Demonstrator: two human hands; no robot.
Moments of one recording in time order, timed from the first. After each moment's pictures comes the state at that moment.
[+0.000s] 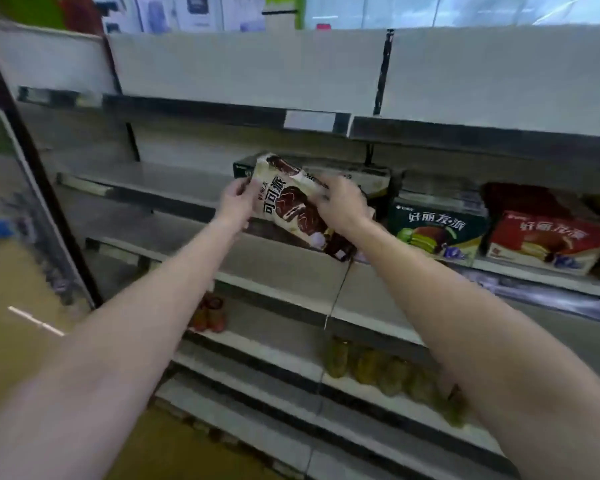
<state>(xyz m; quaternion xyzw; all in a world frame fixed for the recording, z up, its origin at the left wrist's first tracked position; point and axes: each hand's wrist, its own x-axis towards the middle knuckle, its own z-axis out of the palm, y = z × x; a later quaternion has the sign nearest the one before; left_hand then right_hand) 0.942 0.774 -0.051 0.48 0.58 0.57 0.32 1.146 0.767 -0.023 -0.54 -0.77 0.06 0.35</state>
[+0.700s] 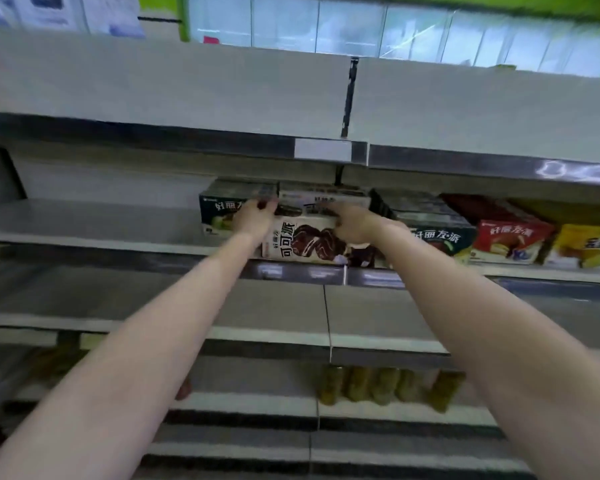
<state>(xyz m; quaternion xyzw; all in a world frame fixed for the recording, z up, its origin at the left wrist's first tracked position) 0.924 0.870 -0.037 0.64 0.57 0.42 0.30 1.119 0.814 0.002 -0.69 -0.72 0.03 0.08</state>
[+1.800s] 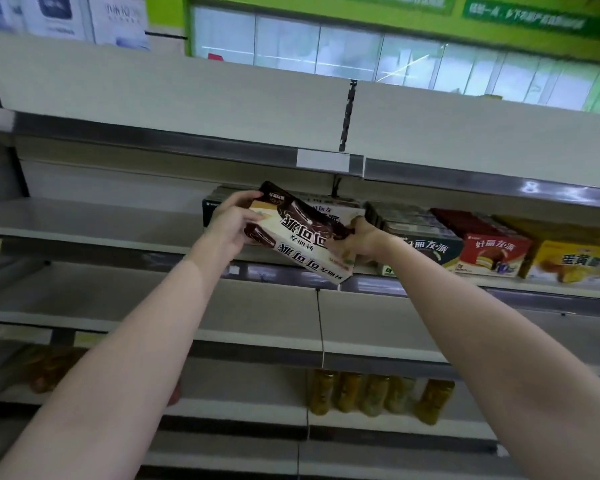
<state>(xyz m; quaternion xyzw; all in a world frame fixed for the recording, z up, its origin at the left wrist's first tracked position) 0.887 0.846 -0.030 0.46 0.32 0.56 0.61 1.155 0.815 -0.026 -0.72 -0.59 0.24 0.25</state>
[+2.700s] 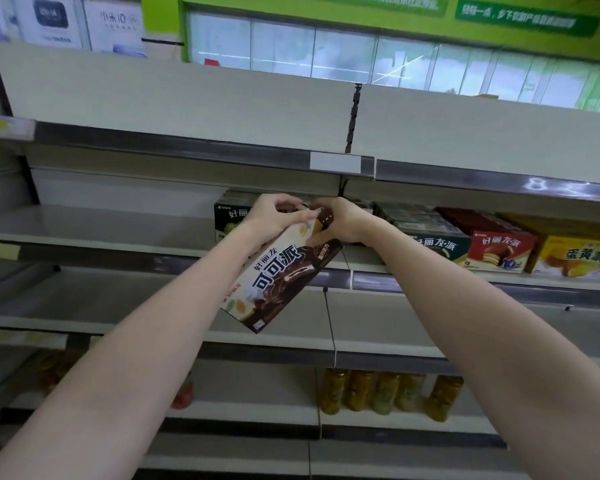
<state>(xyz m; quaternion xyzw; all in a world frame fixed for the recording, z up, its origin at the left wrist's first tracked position) 0.893 0.827 -0.008 0.74 0.40 0.41 0.36 1.076 0.797 0.016 -0.64 -0.72 0.13 0.22</state>
